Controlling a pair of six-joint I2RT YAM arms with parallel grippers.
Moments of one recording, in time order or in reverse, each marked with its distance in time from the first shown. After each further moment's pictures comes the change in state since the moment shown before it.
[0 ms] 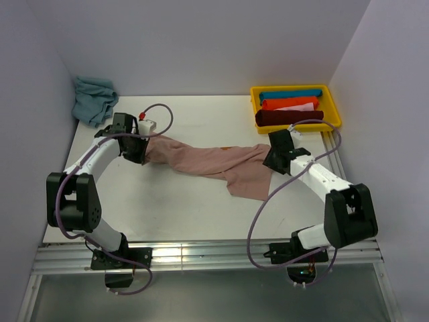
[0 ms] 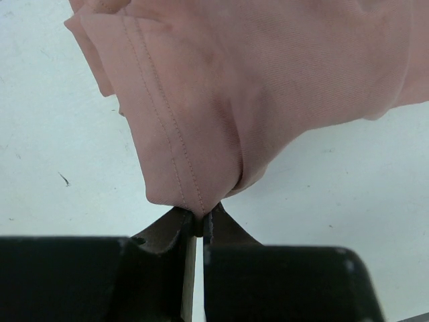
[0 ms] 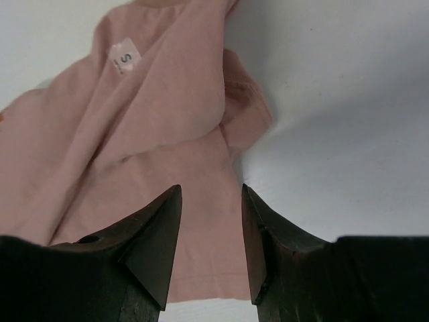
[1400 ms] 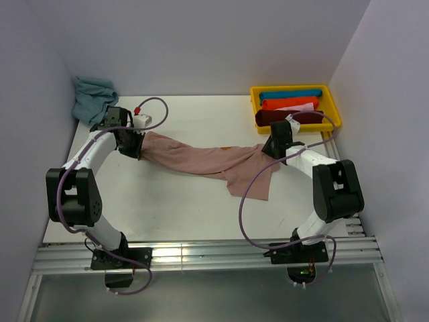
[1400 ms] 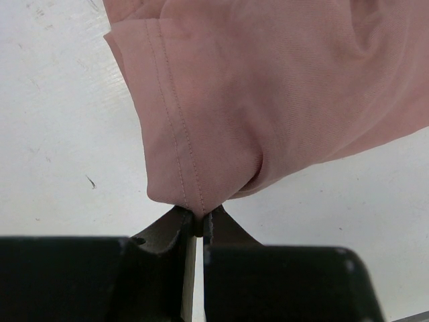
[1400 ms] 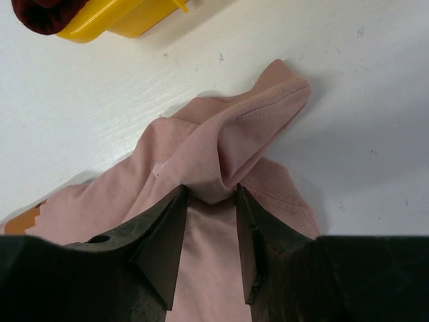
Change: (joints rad) left arm 0.049 0.052 0.102 -0.060 0.025 0.026; right arm -0.078 0.276 0.074 0.331 -0.058 -0.074
